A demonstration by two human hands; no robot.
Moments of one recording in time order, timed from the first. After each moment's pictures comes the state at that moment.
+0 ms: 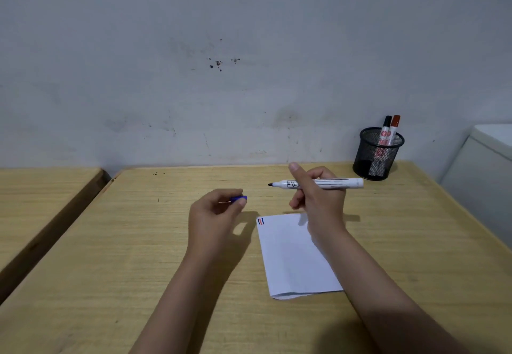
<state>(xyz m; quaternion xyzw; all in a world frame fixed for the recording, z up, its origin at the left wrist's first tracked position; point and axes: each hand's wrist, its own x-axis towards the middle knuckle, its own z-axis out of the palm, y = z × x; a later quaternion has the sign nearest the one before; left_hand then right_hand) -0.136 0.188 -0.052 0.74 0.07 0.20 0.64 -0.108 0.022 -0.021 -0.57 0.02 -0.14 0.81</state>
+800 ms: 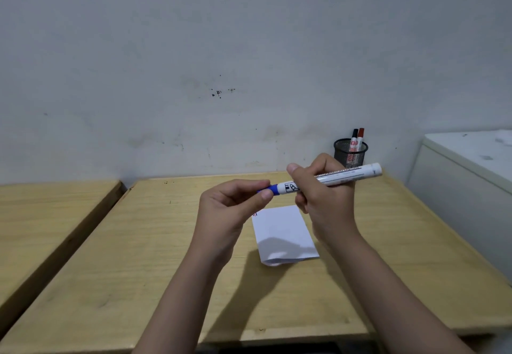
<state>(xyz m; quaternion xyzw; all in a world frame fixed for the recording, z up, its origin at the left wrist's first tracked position) -0.257 0.142 0.048 0.62 -0.07 0.11 0.77 -0.230 0.003 0.052 -0.57 -0.13 -0.21 0.79</state>
